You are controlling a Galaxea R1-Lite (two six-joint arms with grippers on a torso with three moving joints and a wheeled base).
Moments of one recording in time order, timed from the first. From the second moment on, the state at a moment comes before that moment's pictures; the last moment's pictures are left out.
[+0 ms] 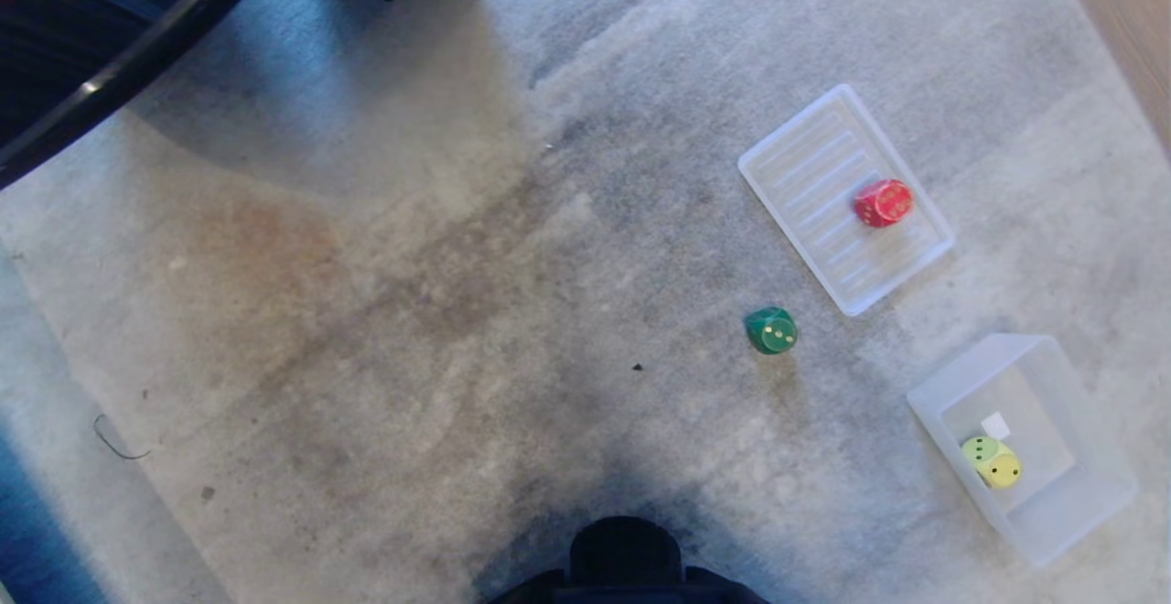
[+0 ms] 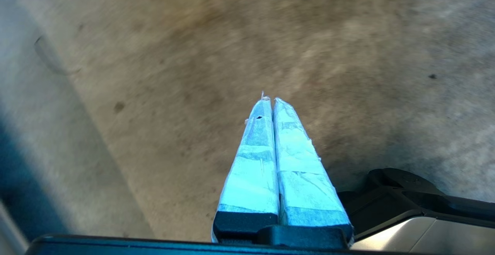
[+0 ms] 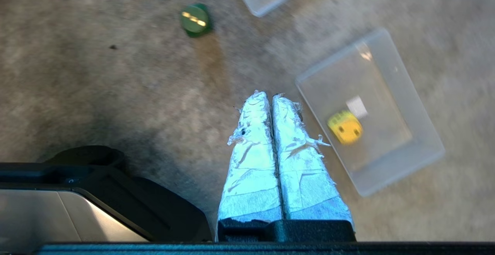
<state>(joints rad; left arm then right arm) 0.00 0.00 0.00 0.00 0.05 -0.14 0.00 0.00 0.00 -0.08 0.02 -0.06</state>
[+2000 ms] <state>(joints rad) 0.00 0.00 0.00 0.00 0.05 -0.14 -0.02 0.63 -0.45 0.05 0.00 0.11</state>
